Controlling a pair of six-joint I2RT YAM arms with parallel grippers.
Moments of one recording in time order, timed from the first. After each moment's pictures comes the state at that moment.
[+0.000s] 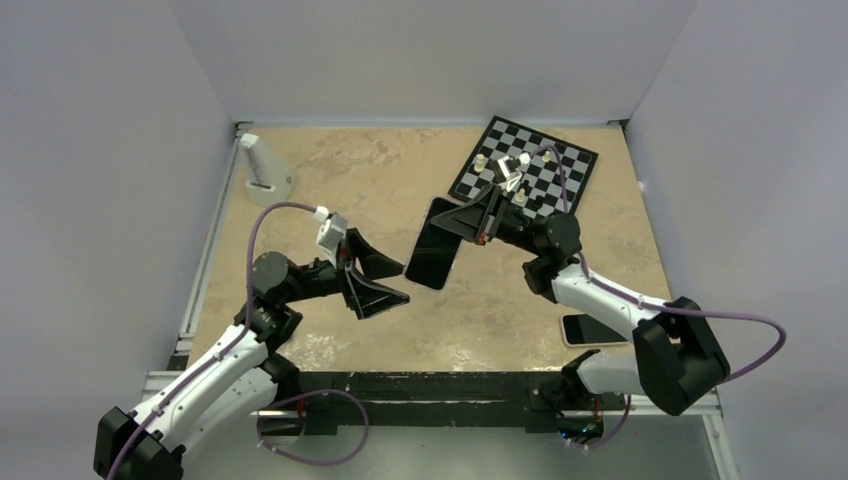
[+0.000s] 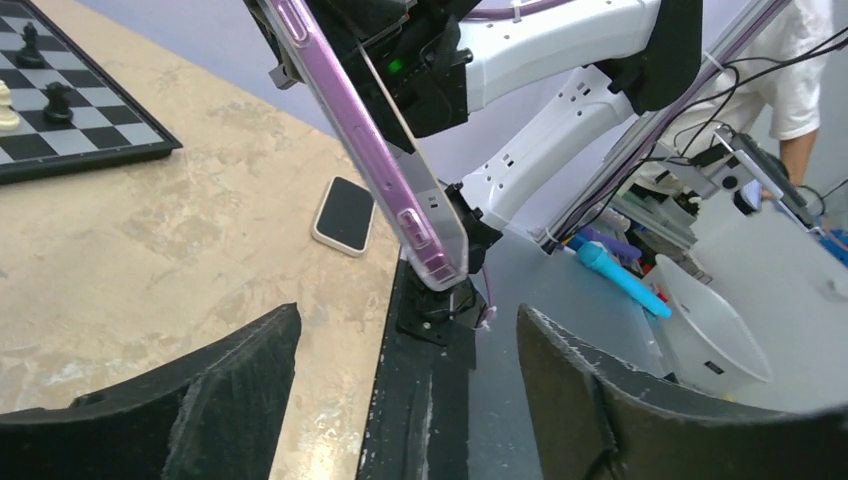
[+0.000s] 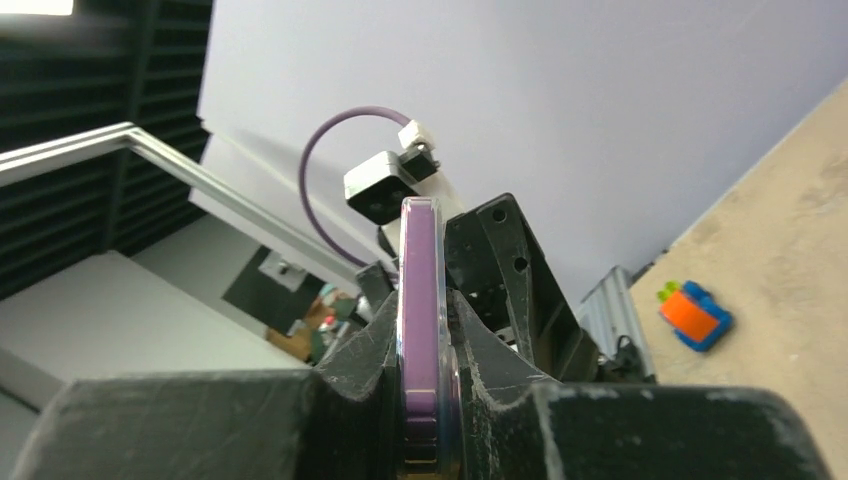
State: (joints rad) left arm -0.55 0.71 0.44 0.50 0.83 -0.67; right arm 0.54 1.31 0.64 1.20 -0.71 1.50
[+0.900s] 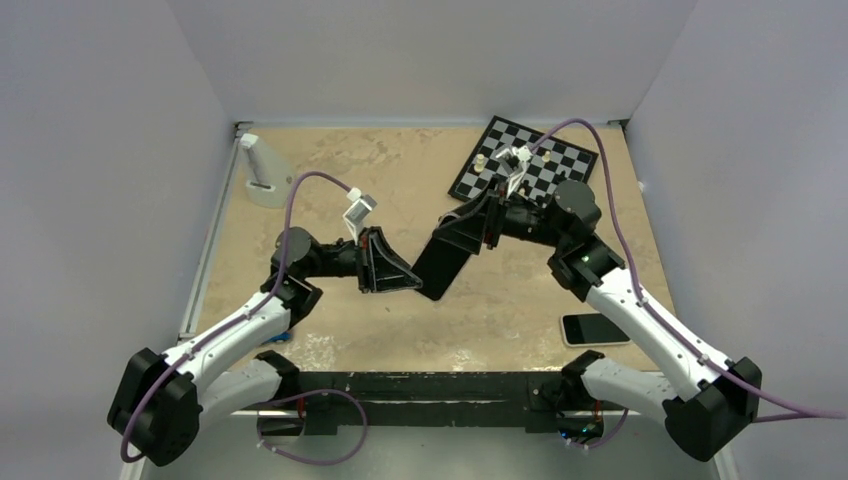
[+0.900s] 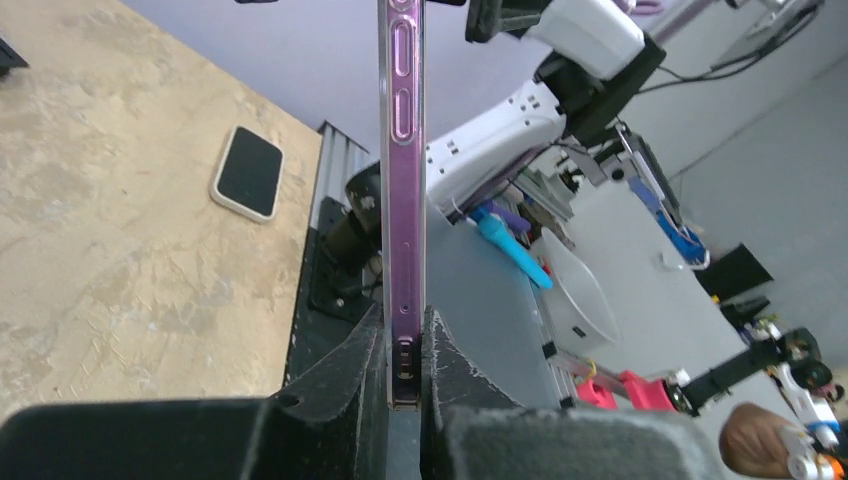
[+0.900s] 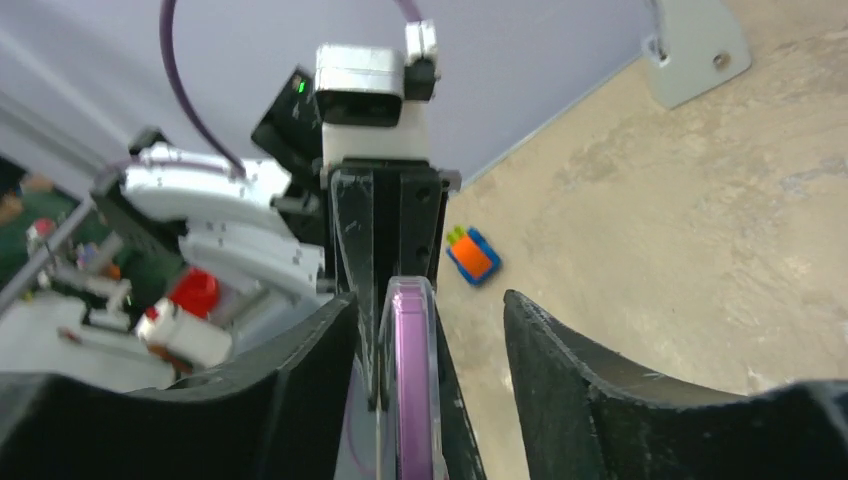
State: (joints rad) left arm -0.55 1.02 0.52 0.76 0.97 -0.96; right arm 0.56 1.04 0.89 0.27 -0.69 0.72
